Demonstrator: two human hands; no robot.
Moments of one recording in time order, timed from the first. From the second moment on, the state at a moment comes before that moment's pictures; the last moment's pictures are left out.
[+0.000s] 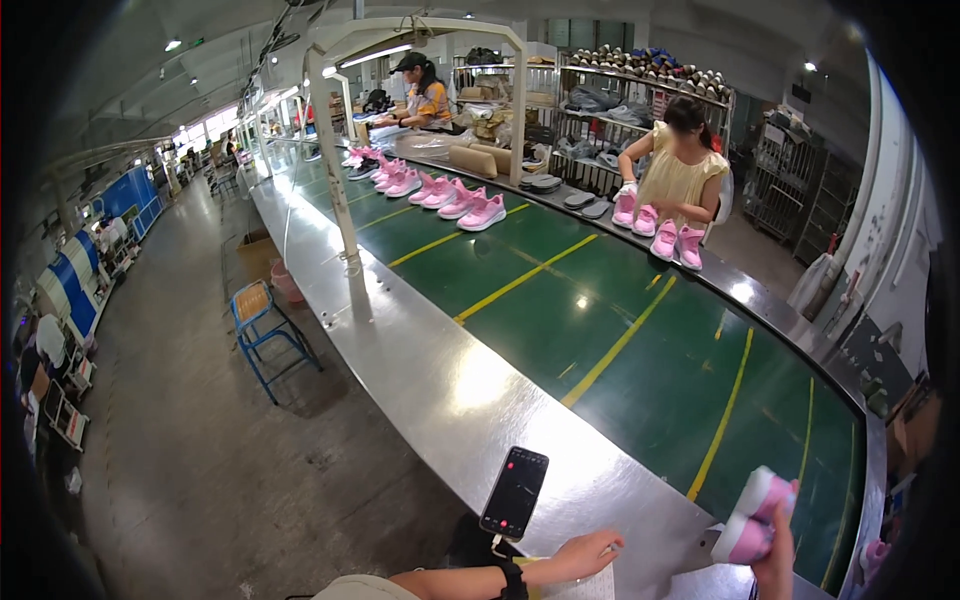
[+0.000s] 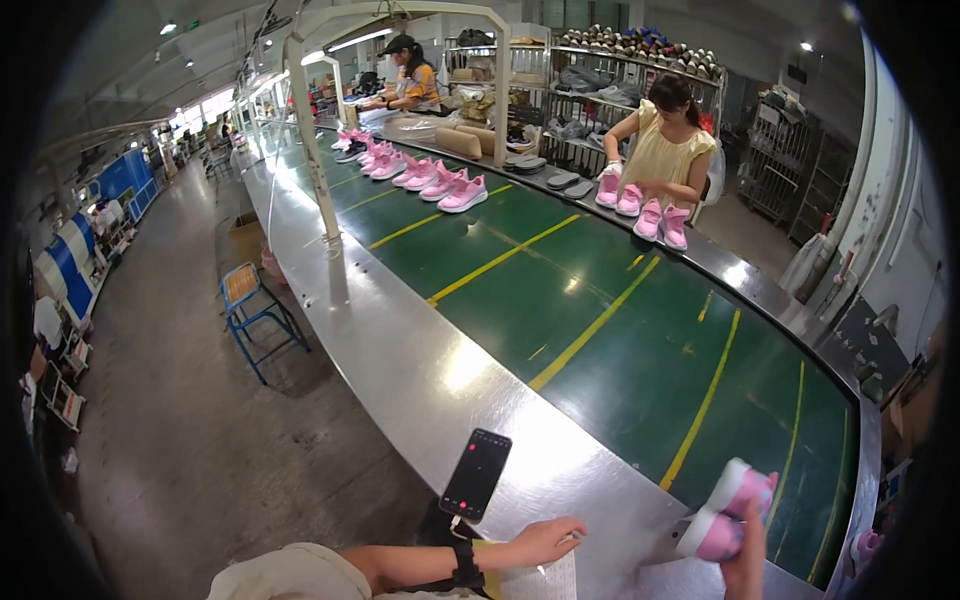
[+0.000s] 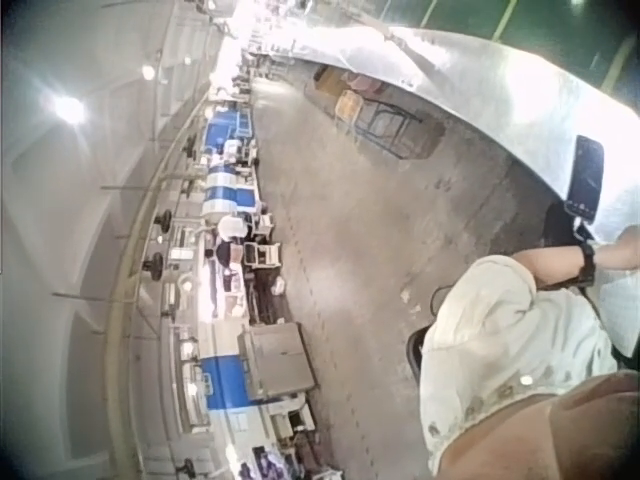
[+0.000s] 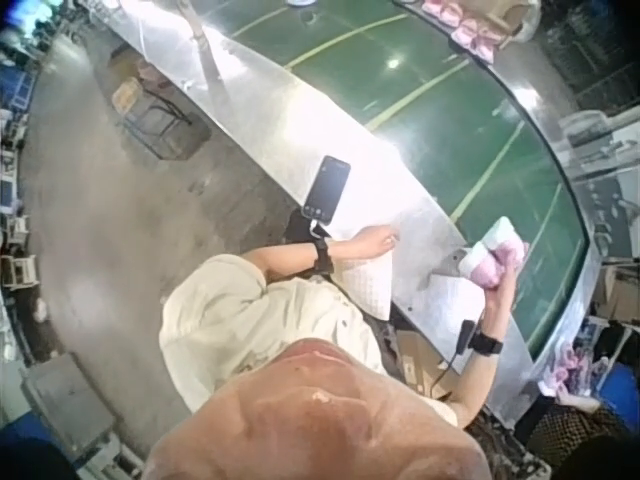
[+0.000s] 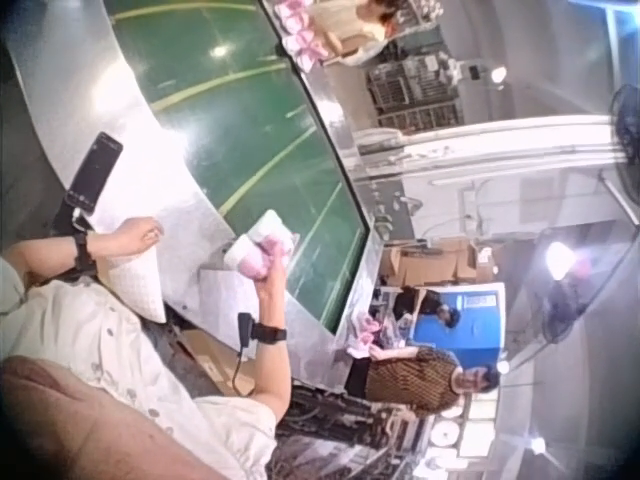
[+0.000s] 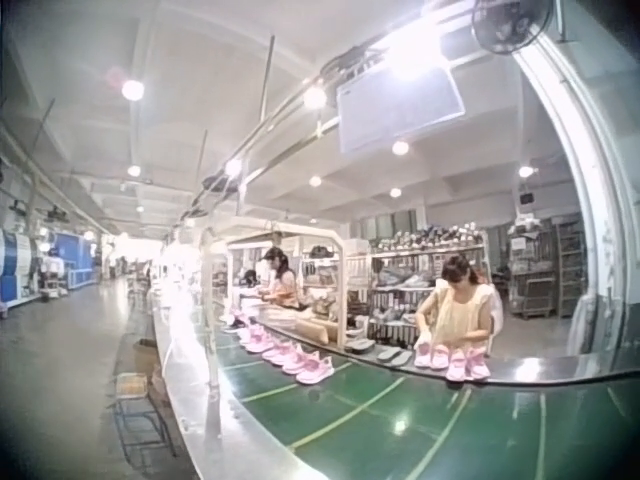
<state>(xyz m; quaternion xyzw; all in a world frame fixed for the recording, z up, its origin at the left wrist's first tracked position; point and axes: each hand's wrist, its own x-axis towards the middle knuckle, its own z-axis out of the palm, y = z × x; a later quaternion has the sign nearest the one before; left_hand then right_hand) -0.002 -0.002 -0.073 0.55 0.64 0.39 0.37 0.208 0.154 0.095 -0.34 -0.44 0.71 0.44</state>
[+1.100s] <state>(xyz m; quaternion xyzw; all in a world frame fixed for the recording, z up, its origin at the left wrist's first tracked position) -0.011 -0.003 -0.079 0.51 0.65 0.51 0.24 0.157 0.103 -0.029 -0.34 -0.84 0.41 0.11</state>
